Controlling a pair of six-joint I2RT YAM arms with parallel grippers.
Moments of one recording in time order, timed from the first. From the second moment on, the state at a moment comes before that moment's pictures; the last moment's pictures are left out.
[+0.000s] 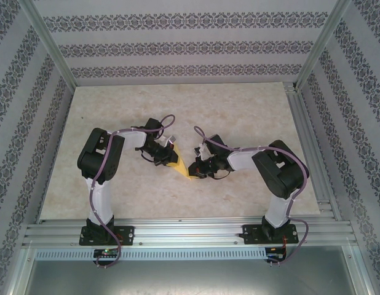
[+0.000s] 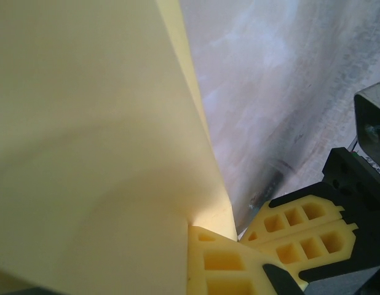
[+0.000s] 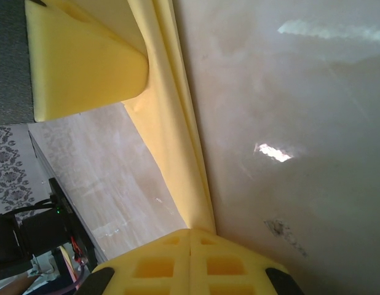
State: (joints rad) left arm -0.37 2.03 1.18 -0.53 0.84 -0.41; right arm 0.60 1.83 0.81 -0.01 -0.73 0.69
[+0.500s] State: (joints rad) left arm -0.36 2.05 1.20 -0.55 0.86 -0.40; right arm 0.59 1.75 0.75 0.03 -0.74 0.71
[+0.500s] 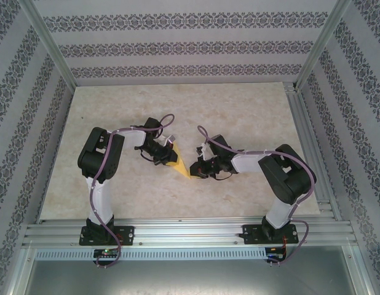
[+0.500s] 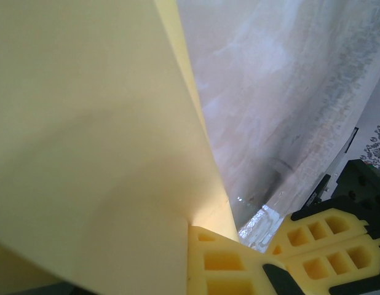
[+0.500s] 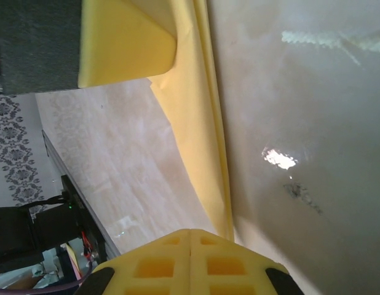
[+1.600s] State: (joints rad) left arm -0.34 2.06 1.21 -0.57 0.88 -0.37; right arm 0.60 1.82 0.83 -0.08 -0.72 0.68
